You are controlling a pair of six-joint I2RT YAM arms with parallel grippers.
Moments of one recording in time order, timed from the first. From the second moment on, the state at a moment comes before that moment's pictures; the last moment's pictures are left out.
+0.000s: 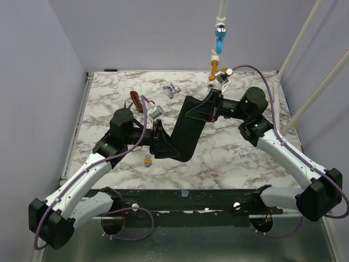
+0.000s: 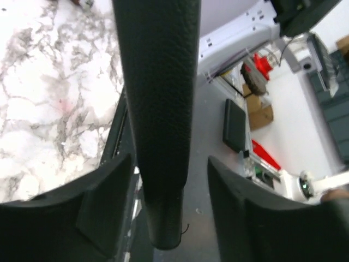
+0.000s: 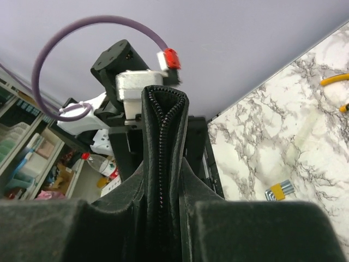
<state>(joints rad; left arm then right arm) -0.54 0.97 0.80 -0.05 1.07 -0.58 0.52 1.25 1.05 0.39 -0.90 0.86</state>
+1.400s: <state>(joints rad) -0.79 1.11 0.37 1.44 0.06 -0.78 0.76 1.34 0.60 1.44 0.16 1.37</state>
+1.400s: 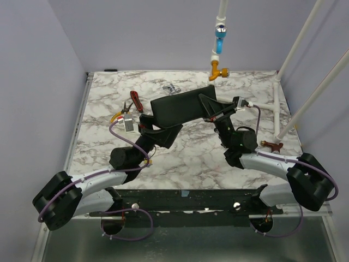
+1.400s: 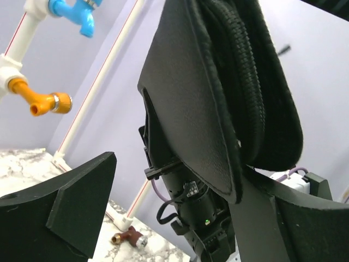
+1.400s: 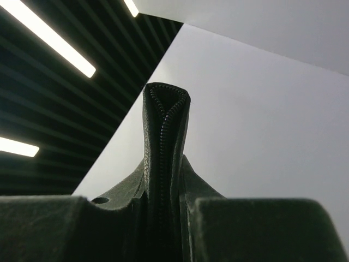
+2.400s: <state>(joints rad) -0.89 1.22 0.51 1.48 -0.07 -0.60 0.77 1.30 0.58 1.41 0.26 1.34</state>
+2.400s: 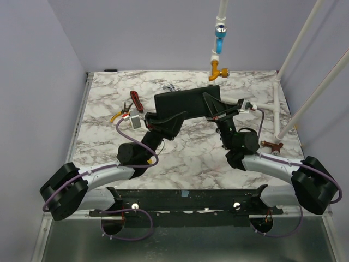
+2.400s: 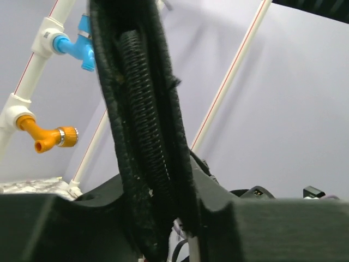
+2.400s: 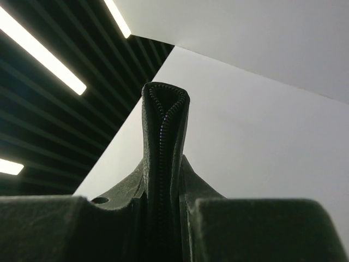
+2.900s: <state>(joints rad) -0.70 1.17 0.49 1.43 0.16 -0.89 0.77 1.10 0.57 1.14 0.06 1.15</state>
